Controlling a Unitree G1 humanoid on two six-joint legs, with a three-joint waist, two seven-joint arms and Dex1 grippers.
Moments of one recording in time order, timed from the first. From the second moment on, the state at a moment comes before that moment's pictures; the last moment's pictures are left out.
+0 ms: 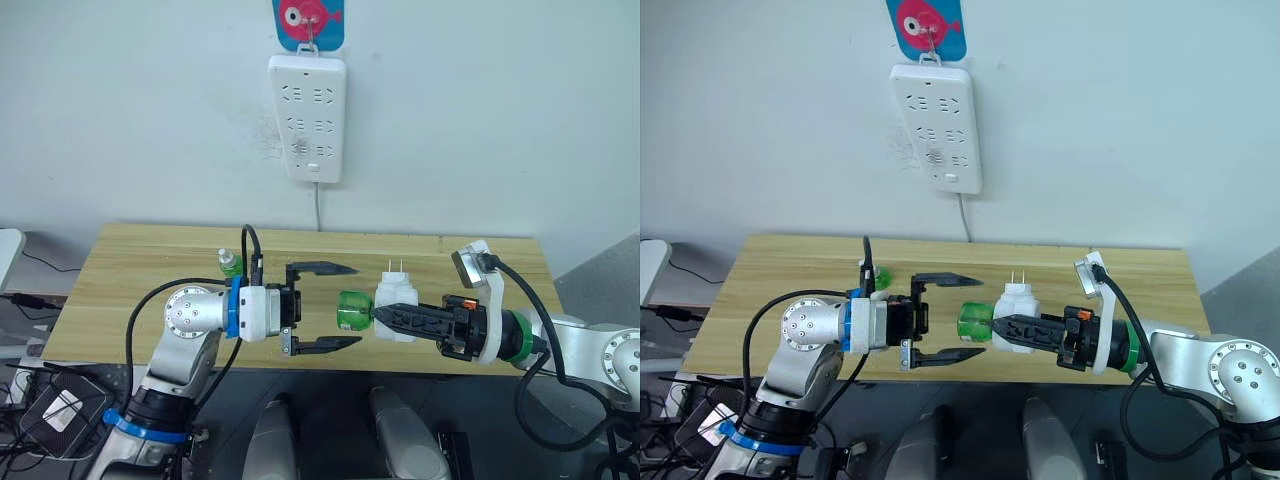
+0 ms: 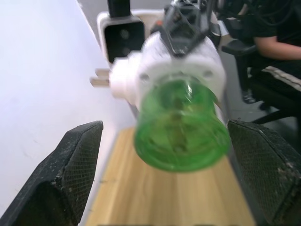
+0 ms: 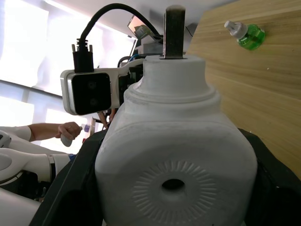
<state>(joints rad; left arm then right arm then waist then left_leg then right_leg) -0.29 0.47 -0.14 -0.15 -0.36 -0.36 -1.22 -0.21 -0.84 0.05 -0.48 1.95 0.93 0.10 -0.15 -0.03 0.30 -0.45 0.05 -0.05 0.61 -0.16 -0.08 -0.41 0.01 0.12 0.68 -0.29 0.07</state>
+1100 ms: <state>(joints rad) -0.41 0.71 -0.18 -0.25 -0.70 0.58 -1.21 -0.22 -0.83 0.06 -0.48 1.93 0.93 0.11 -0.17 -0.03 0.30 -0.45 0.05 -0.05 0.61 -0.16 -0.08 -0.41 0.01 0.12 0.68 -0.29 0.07</state>
